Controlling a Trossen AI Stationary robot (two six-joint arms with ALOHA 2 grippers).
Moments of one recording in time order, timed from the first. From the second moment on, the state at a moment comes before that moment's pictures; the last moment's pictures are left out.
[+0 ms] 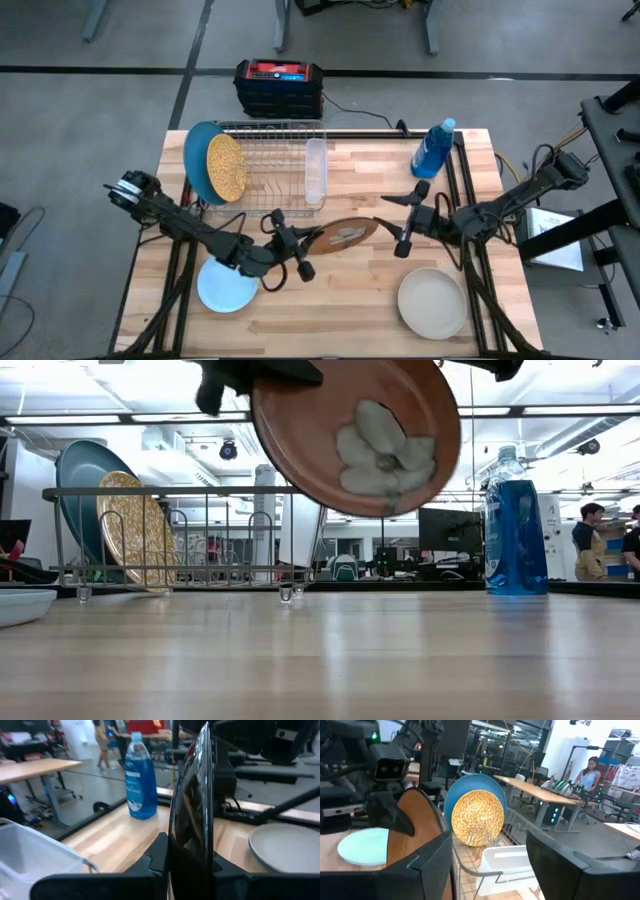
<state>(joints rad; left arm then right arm) -0.47 1.59 0.89 0.52 -0.96 -0.17 0.48 1.02 0.56 0.48 0.82 -0.22</state>
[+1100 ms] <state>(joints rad) -0.50 0.98 0.90 -0.16 -1.57 -0.05 0.39 0.97 0.56 0.39 0.84 -0.16</state>
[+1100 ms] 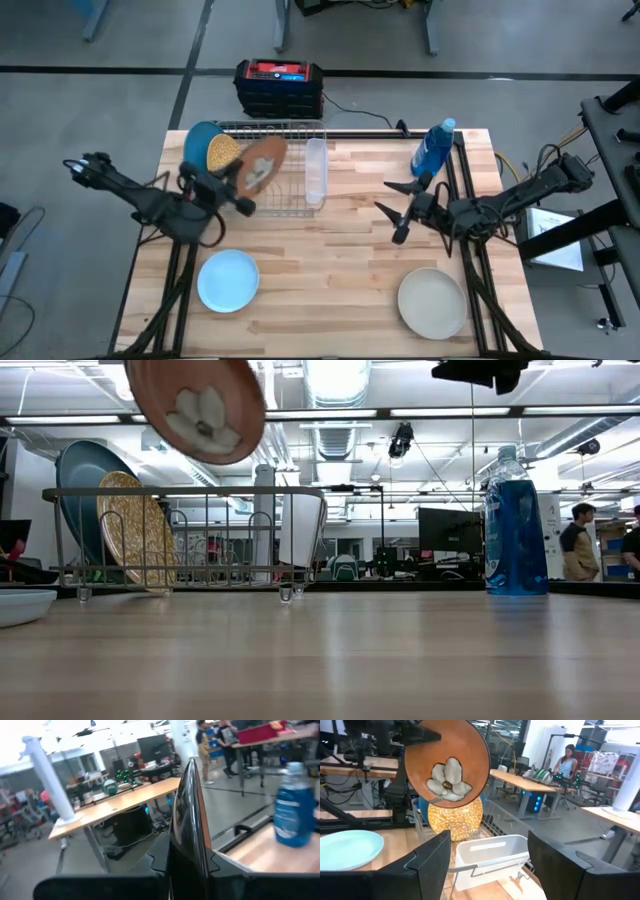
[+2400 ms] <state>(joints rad) -0.19 0.77 0.60 -0.37 -1.57 -0.20 0.31 0.97 0.56 0.31 0.83 -0.09</state>
